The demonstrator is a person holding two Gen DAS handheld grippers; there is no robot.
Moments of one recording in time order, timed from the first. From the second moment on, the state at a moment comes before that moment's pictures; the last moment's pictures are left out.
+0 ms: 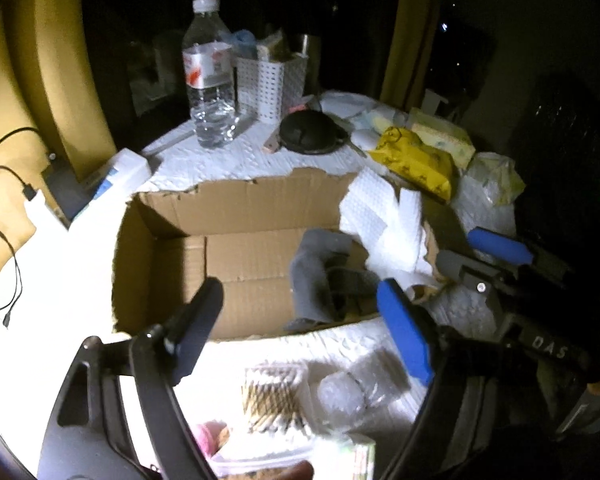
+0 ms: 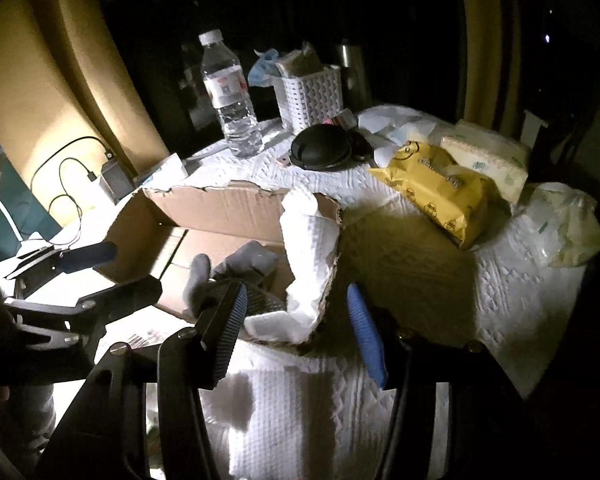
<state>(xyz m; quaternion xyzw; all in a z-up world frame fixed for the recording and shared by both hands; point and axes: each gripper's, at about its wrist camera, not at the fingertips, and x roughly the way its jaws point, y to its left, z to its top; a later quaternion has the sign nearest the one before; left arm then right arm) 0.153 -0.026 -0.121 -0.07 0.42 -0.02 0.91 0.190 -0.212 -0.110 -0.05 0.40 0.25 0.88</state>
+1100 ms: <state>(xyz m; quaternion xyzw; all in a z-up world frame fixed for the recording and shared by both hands) 0.075 -0.015 -0.112 -0.05 0.40 0.00 0.92 0.114 -0.221 -0.099 -0.07 0.39 0.23 0.89</state>
